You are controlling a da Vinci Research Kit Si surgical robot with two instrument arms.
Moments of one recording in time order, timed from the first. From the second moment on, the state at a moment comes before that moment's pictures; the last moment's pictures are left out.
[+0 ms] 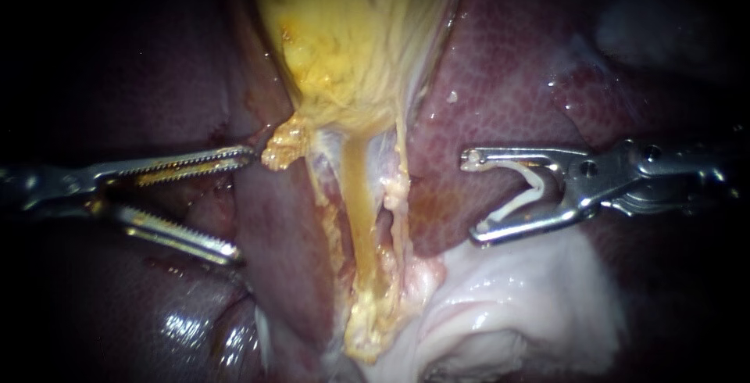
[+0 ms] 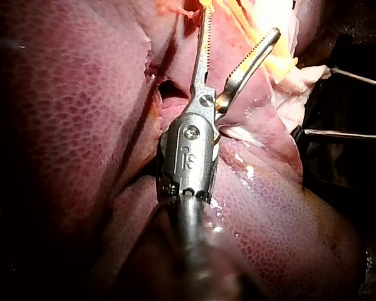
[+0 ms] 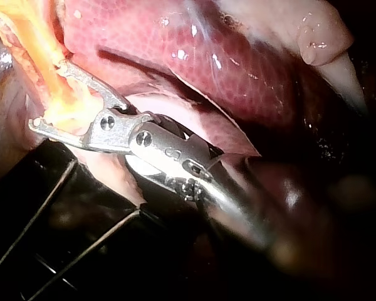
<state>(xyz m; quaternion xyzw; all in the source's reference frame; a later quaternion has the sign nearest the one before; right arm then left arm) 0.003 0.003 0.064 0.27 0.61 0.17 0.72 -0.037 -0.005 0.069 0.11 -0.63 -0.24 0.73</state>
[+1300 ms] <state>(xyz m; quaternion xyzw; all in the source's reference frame) 0.003 0.003 0.064 0.27 0.61 0.17 0.72 -0.039 -0.002 0.072 0.14 -0.57 -0.39 0.71</state>
